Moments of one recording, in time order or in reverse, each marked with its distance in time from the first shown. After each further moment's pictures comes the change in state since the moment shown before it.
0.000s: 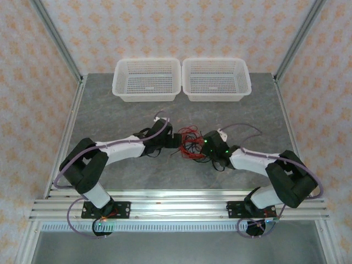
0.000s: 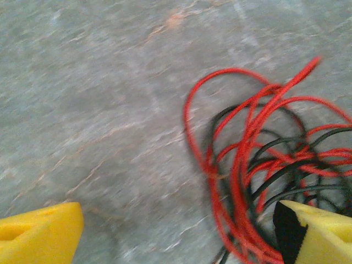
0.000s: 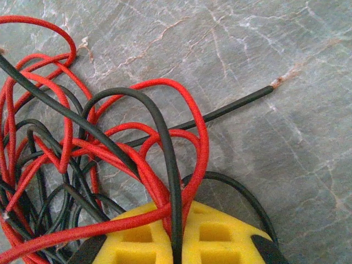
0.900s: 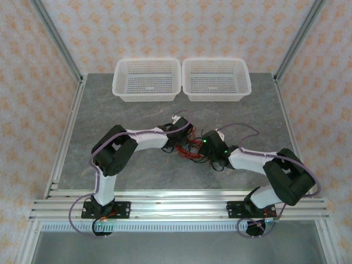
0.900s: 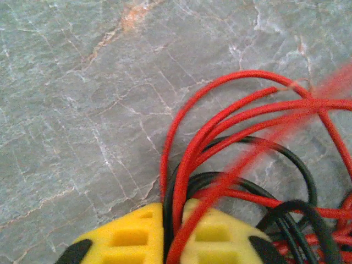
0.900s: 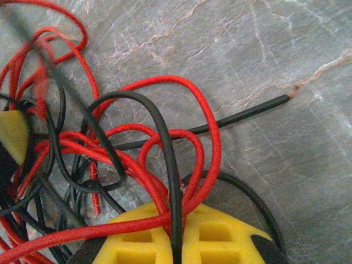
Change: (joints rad) left arm -0.082 0.329 0.304 -0.164 -0.206 0.030; right arm 0.003 0.024 -0.003 0.050 -0.050 0.016
